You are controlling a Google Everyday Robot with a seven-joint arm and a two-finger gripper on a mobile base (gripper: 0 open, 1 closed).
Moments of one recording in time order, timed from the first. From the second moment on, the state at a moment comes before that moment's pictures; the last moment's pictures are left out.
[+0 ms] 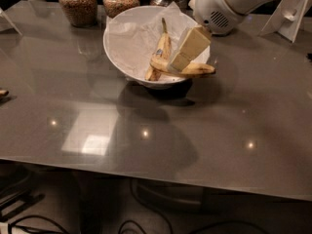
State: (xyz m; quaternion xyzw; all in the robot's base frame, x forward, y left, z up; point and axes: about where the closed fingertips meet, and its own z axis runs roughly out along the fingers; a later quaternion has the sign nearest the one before) arm 0.584 -0.063 0.991 -0.58 0.73 0.05 0.36
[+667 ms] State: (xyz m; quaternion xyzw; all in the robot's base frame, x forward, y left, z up) arm 0.595 -0.025 0.969 -0.57 0.74 0.07 0.36
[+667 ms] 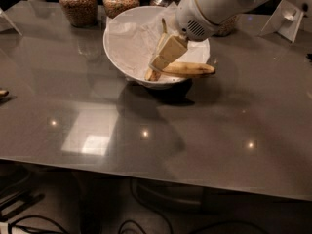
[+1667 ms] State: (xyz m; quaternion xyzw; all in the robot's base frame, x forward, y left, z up) arm 0.597 -0.034 0.928 -0.54 0.78 0.06 0.32
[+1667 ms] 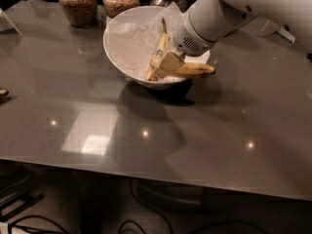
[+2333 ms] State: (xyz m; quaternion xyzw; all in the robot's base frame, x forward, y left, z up) arm 0.618 -0.053 0.911 -0.51 0.80 0.04 0.31
